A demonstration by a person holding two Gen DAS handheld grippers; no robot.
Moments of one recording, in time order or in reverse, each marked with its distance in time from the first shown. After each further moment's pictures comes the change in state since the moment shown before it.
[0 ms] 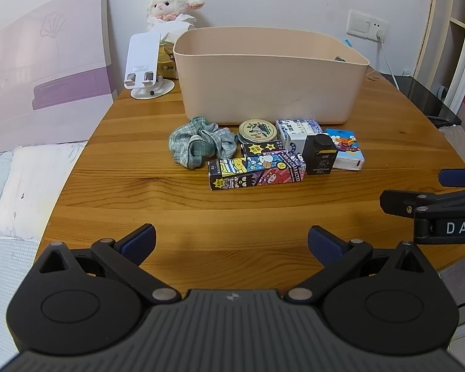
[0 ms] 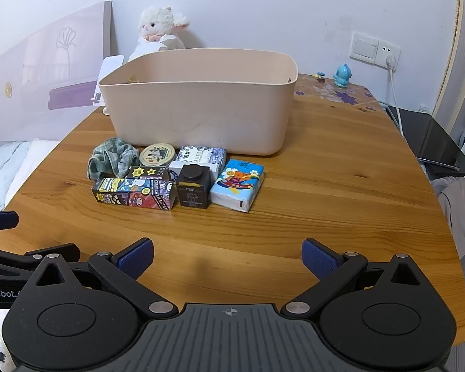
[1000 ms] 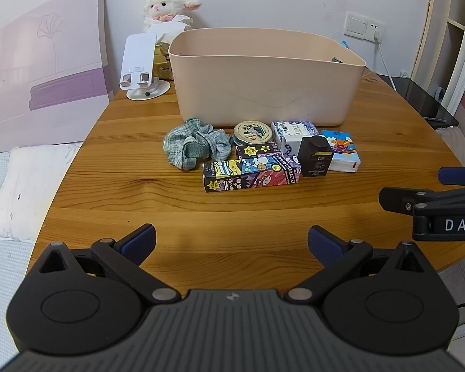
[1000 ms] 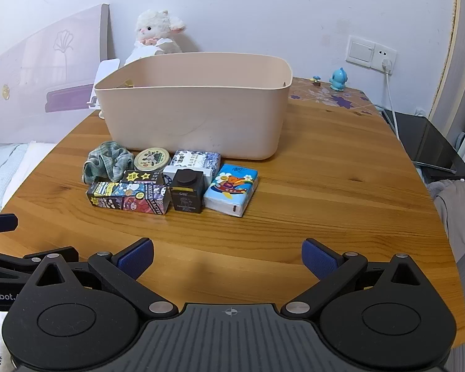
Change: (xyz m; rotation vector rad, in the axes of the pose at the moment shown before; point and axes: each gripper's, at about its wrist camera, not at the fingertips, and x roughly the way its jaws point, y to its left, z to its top) left arm 0.001 -0.005 0.002 0.003 -0.001 -0.007; right arm -0.002 -0.003 0.002 -0.009 -0.011 -0.005
